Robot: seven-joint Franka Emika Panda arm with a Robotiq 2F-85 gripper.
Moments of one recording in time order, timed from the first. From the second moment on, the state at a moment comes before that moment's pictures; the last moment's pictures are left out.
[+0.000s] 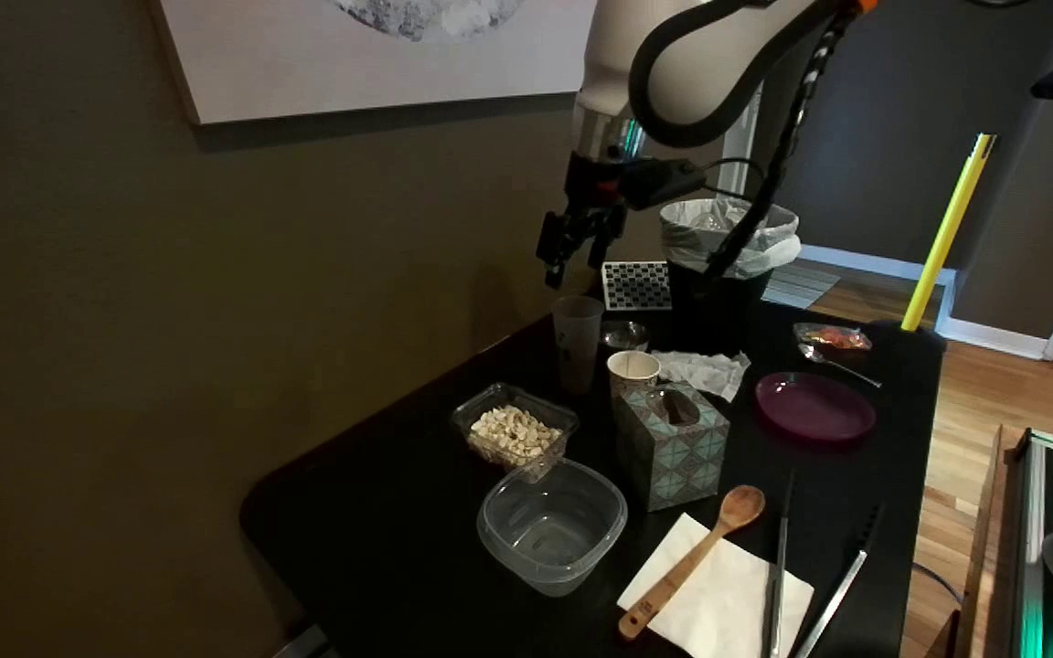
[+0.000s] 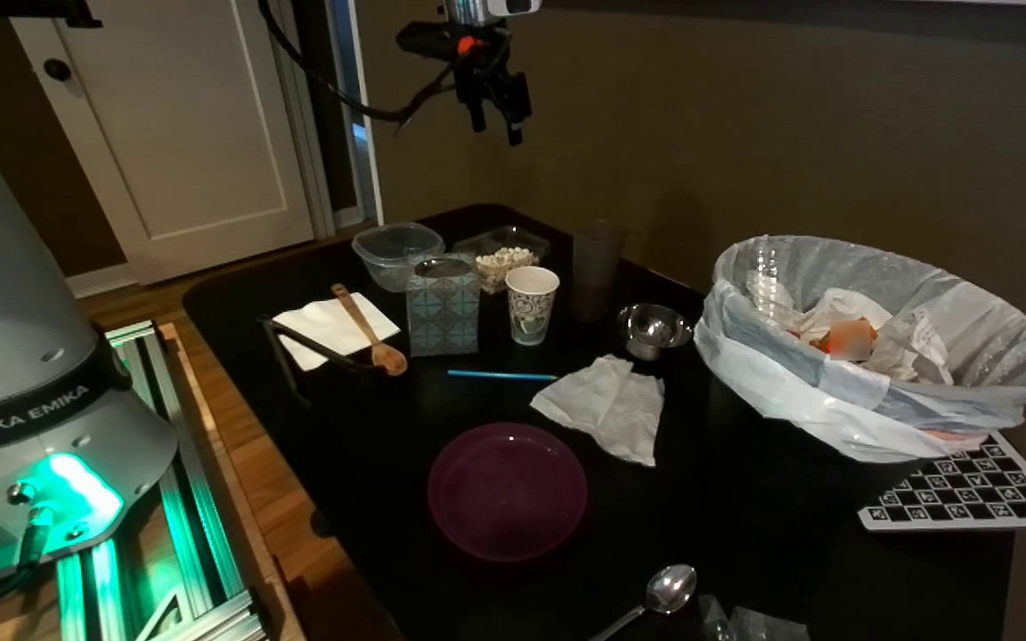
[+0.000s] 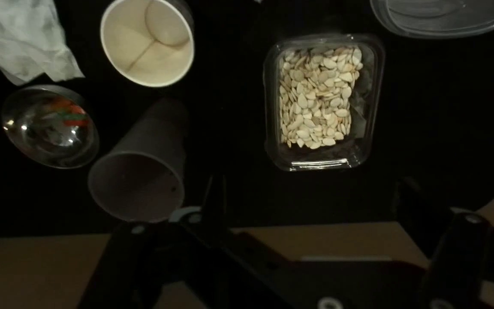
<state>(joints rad) 0.08 0.11 0.14 -2.15 -0.11 2.51 0.27</state>
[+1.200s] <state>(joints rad) 0.18 0.45 0.11 -1.96 -0.10 2.56 0.28</state>
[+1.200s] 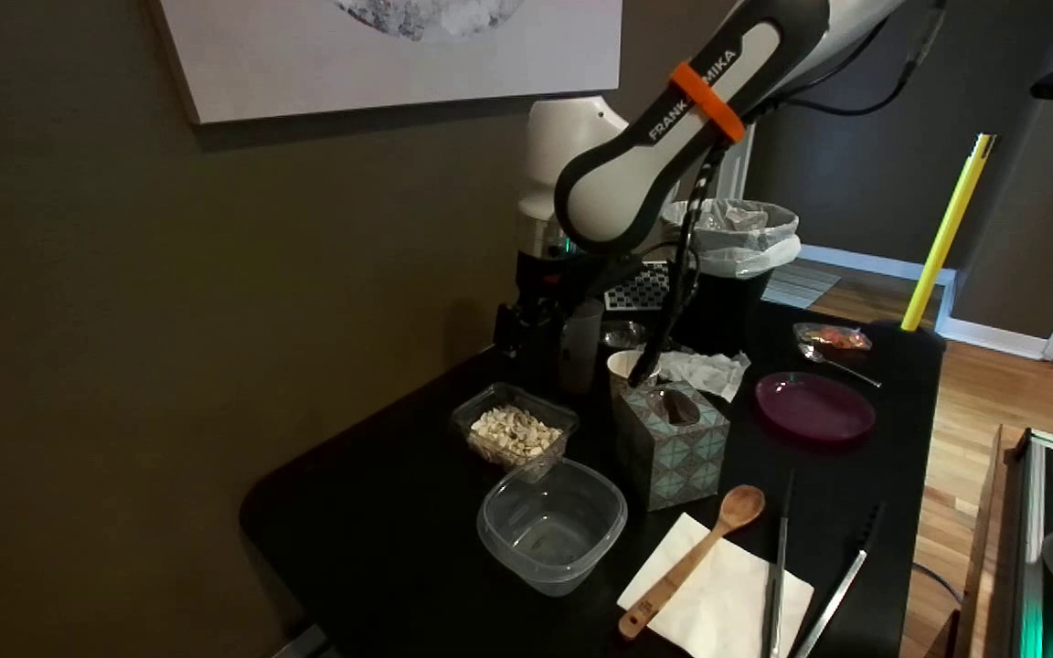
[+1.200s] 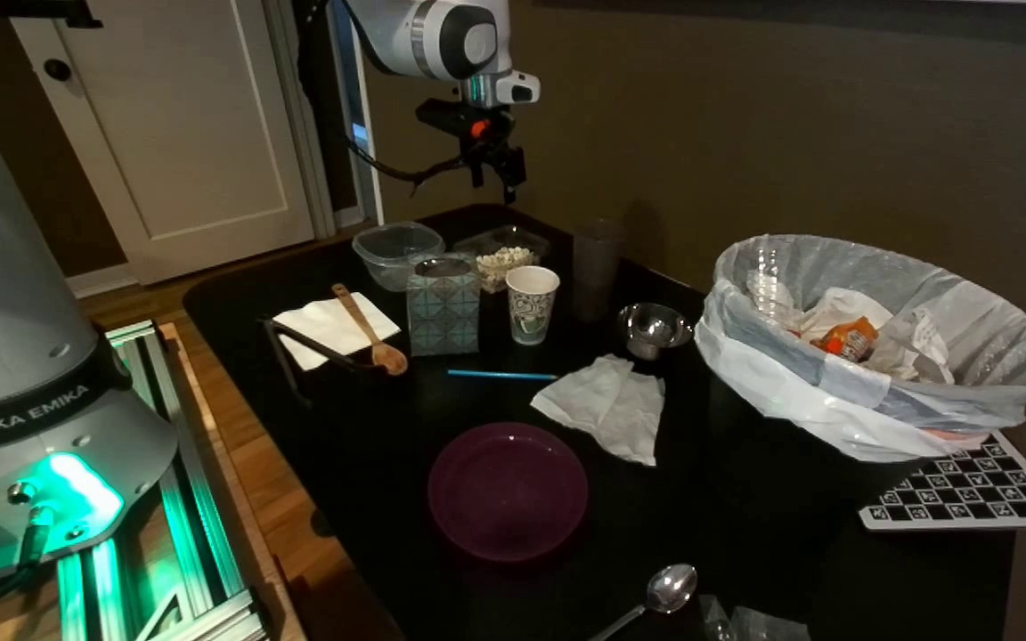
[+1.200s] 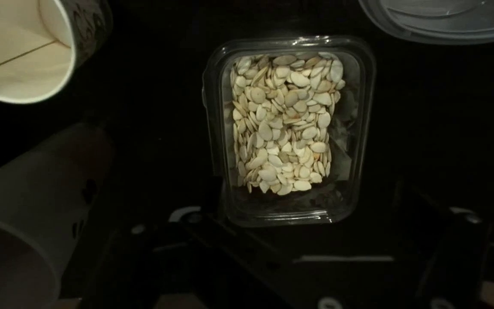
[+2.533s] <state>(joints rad) 0.24 0.83 0.06 -1.65 -0.04 2.69 0.30</state>
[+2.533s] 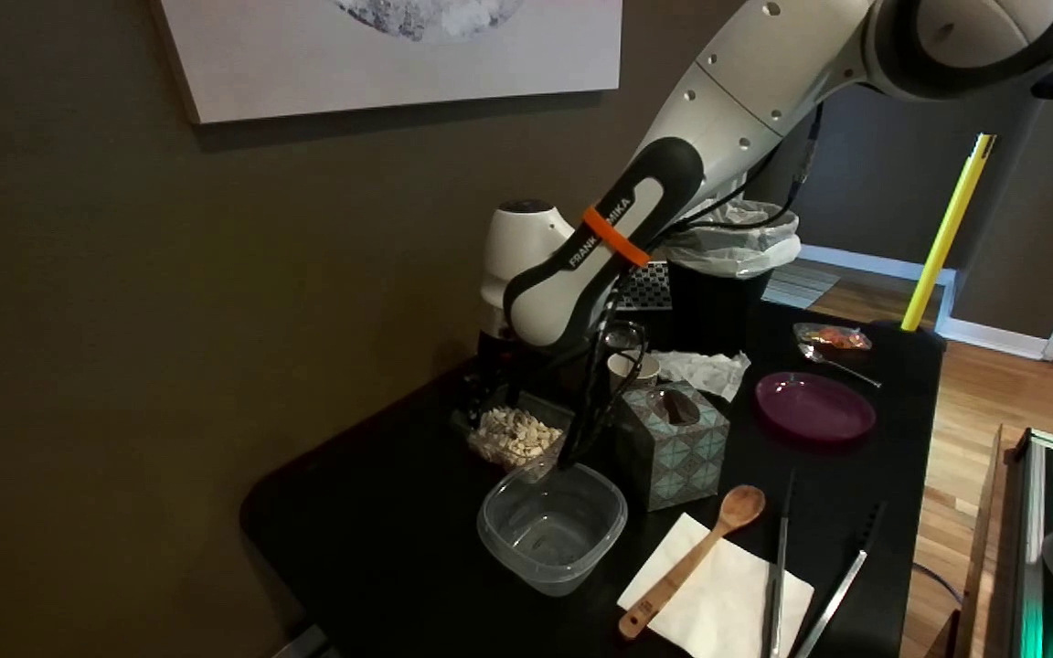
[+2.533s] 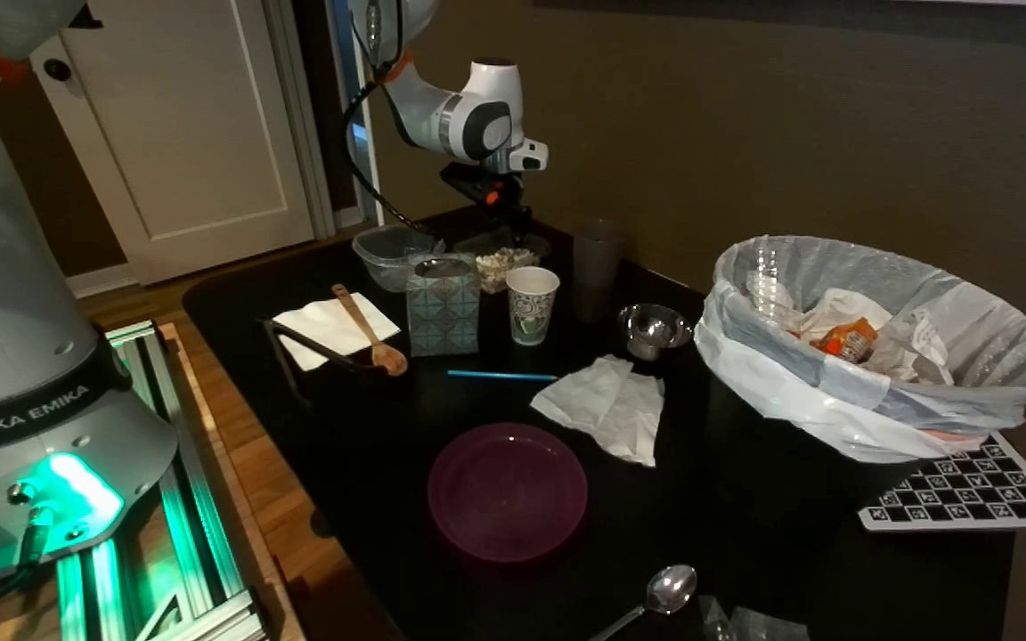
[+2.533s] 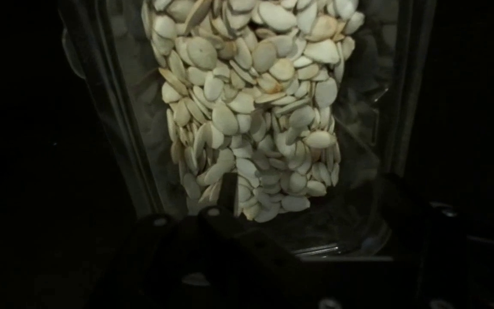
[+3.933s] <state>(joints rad) 0.25 0.92 0.05 -1.58 -0.04 2.69 0.30</state>
